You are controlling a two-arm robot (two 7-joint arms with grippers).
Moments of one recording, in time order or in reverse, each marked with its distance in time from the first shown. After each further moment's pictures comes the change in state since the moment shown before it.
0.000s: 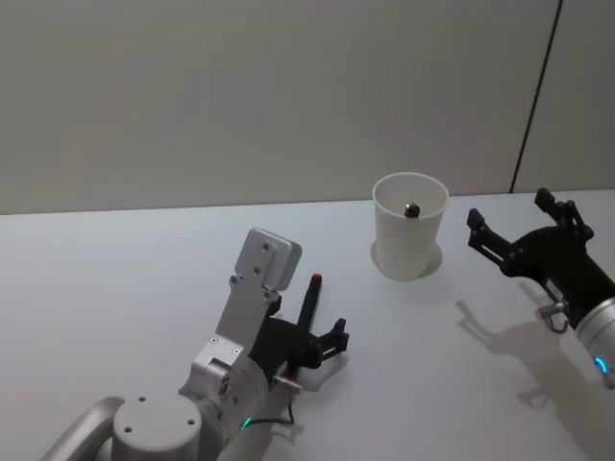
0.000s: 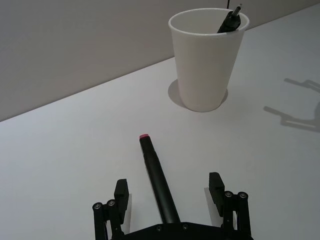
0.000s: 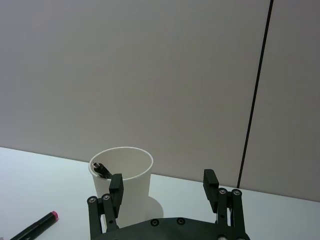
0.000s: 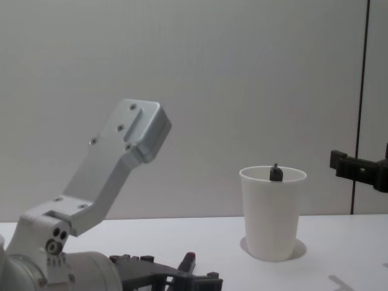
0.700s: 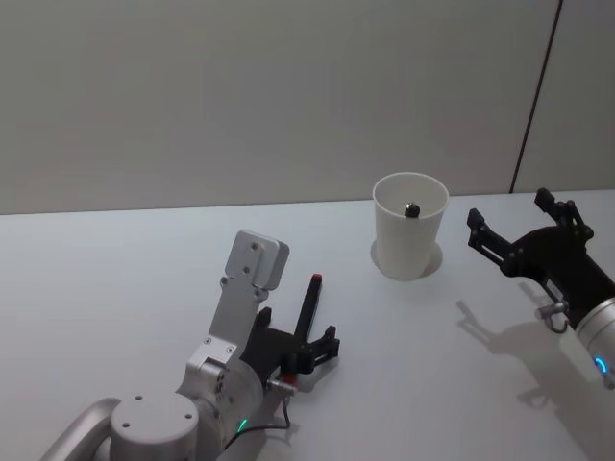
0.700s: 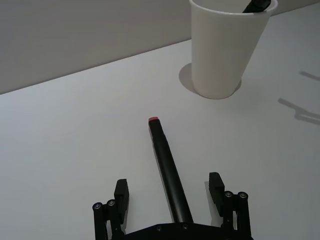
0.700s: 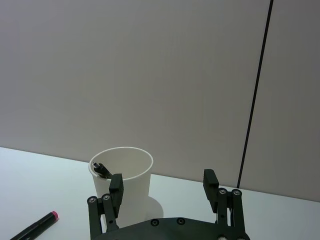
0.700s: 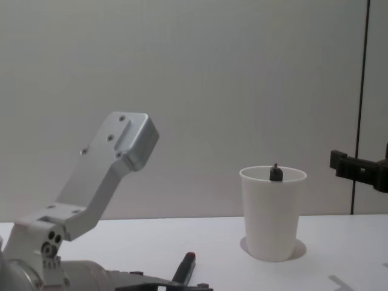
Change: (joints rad) left arm 0.009 -0.020 -0.023 0.003 -0.059 0.062 0.049; right arm 0.000 0.000 0.000 0.000 0.000 0.000 0.000
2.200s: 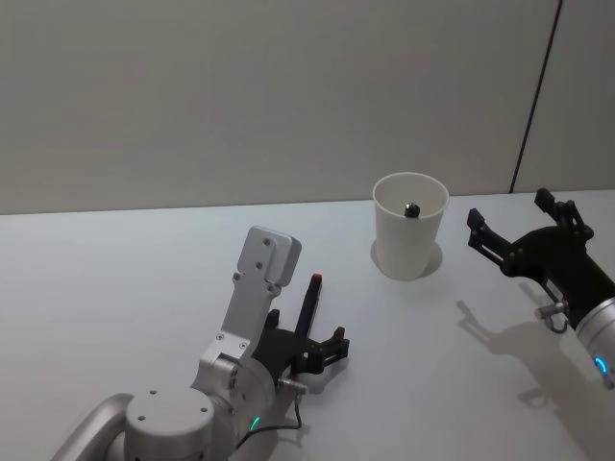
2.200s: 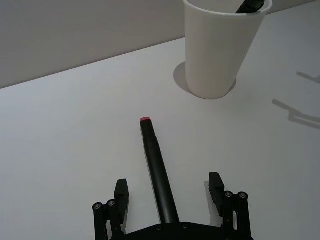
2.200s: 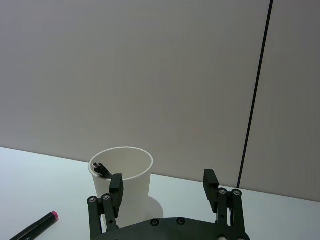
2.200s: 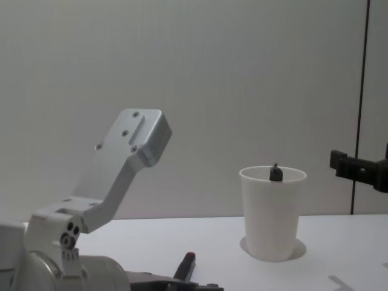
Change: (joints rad) left arm 0.002 -0.049 -0.007 -0.014 0.026 0.061 0.010; right arm 0.000 0.000 0.000 0.000 0.000 0.000 0.000
